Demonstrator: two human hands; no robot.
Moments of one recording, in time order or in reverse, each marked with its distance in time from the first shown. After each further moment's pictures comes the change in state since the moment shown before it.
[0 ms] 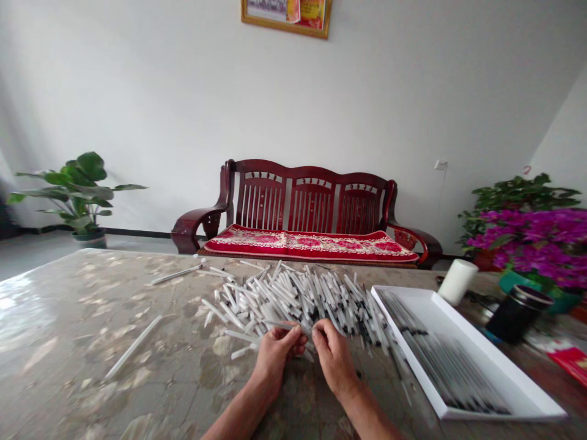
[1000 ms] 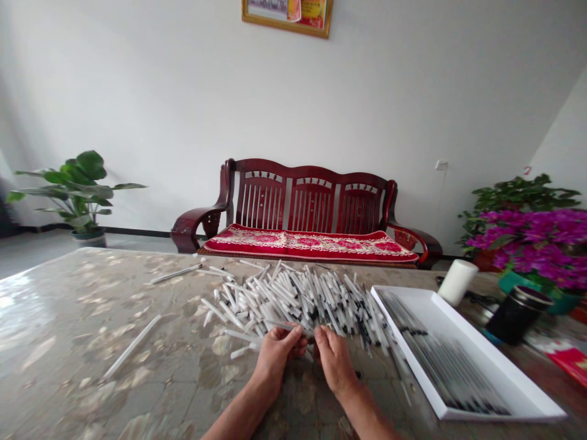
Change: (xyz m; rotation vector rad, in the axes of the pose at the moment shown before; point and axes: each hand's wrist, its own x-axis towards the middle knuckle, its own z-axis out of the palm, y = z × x) left_hand -0.003 0.000 0.002 0.078 -0.015 -0.007; right_hand -0.002 0.003 0.002 0.018 -0.036 0.075
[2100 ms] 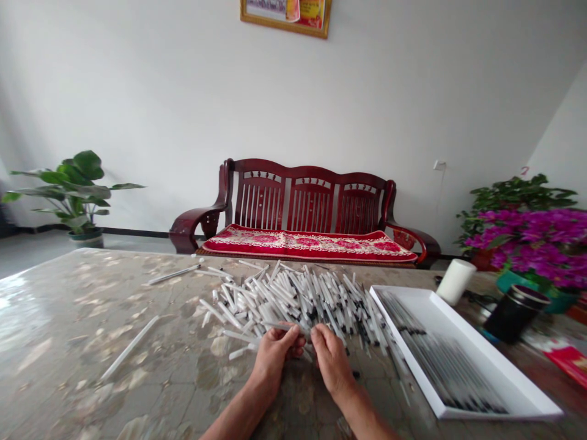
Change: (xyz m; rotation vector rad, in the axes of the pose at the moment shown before) left_hand -0.003 0.001 0.000 -0.007 0.000 0.019; right_hand 0.000 -0.006 0.004 0.123 0.004 0.050
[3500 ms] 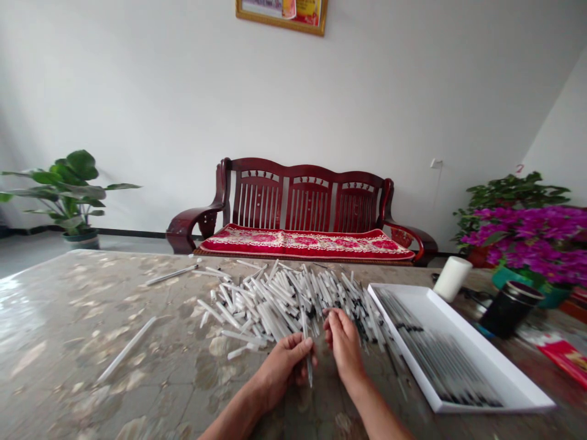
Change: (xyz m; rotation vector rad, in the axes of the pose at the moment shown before) left_hand -0.012 -0.004 0.005 0.164 -0.360 -0.228; right_hand 0.020 0.008 -0.022 0.213 0.187 0.130
